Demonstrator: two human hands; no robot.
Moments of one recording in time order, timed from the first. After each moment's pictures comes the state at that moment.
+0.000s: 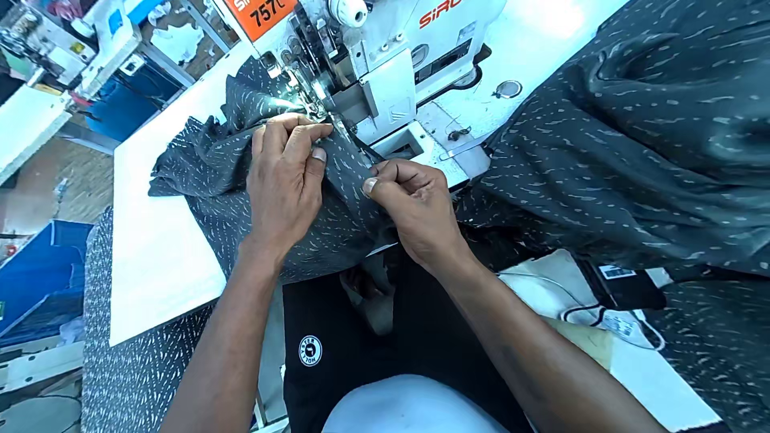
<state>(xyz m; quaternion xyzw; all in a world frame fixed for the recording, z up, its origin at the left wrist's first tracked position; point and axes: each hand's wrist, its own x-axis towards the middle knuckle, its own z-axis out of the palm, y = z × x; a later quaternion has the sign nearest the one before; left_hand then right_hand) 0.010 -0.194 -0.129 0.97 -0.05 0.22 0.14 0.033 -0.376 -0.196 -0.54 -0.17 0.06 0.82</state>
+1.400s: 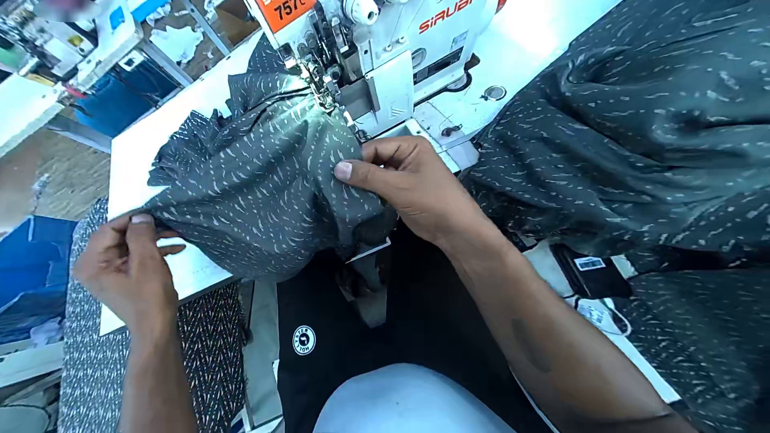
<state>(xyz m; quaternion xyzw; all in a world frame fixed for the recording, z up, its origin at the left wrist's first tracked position) -0.144 -0.092 -0.108 0.84 0.20 0.37 0.33 0.037 -0.385 -0.147 -0.56 -0.27 0.19 0.76</state>
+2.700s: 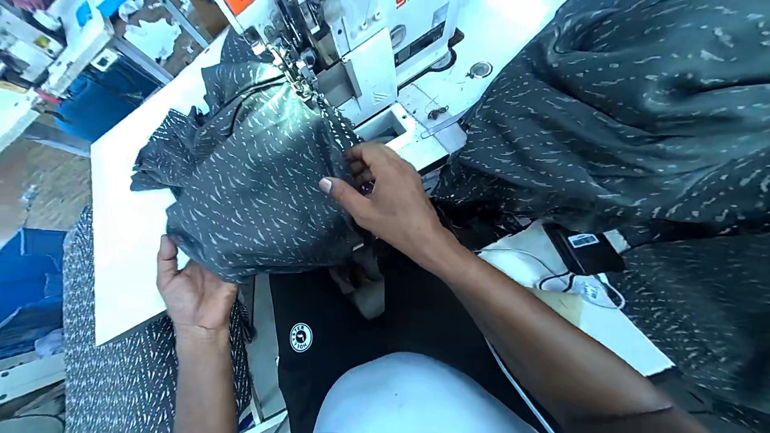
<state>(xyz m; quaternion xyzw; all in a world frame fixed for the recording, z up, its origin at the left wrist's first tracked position) -0.149 -0.122 -0.163 0.34 0.19 0.17 0.90 0.016 -0.379 -0.189 -0.82 -0.24 0.01 0.52</state>
